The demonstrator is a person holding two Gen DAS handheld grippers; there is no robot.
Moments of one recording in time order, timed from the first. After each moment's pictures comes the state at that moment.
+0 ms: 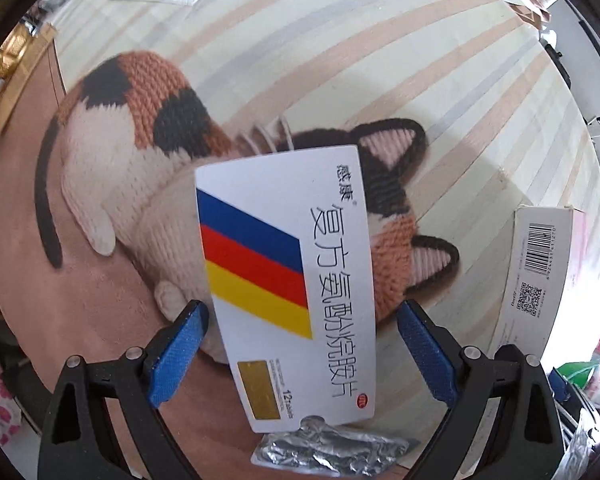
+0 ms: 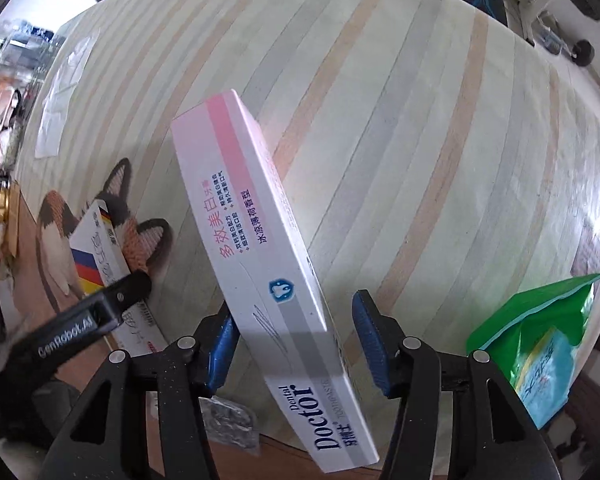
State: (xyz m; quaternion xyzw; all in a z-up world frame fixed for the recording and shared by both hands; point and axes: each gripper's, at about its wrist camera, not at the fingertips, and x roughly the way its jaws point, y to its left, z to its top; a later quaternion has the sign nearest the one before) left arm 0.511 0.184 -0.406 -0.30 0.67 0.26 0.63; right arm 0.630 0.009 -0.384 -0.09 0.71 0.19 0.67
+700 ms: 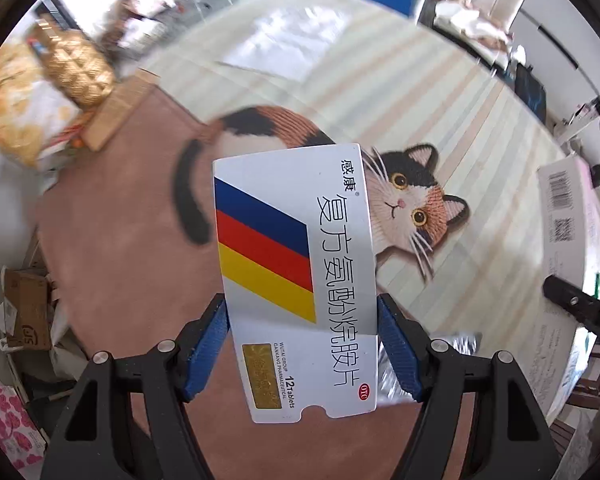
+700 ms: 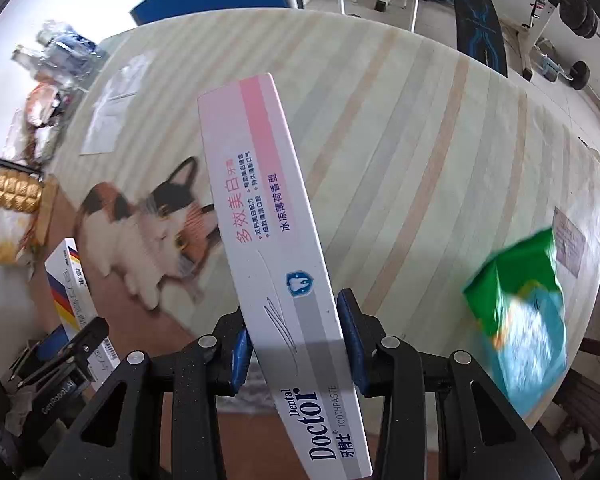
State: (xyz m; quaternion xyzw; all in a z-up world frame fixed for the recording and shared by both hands) left arm 0.403 0.151 -0.285 -0.21 0.59 0.28 0.72; right arm 0.565 -0.008 -0.317 -0.07 0.66 0.22 0.72
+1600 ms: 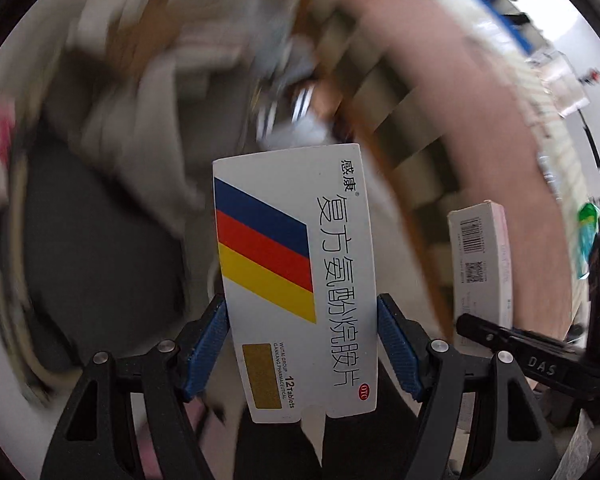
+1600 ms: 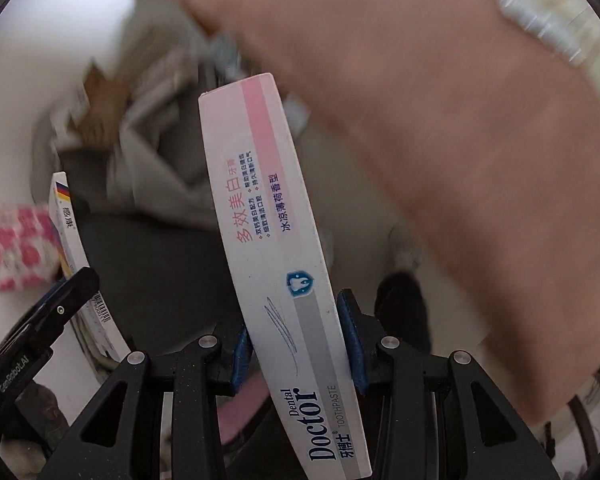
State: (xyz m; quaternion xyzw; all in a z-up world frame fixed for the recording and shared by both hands) left arm -0.134 0.144 -0.354 -0.44 0.53 0.35 0.63; right arm 0.046 0.015 -0.366 -0.22 0.70 0.38 0.57
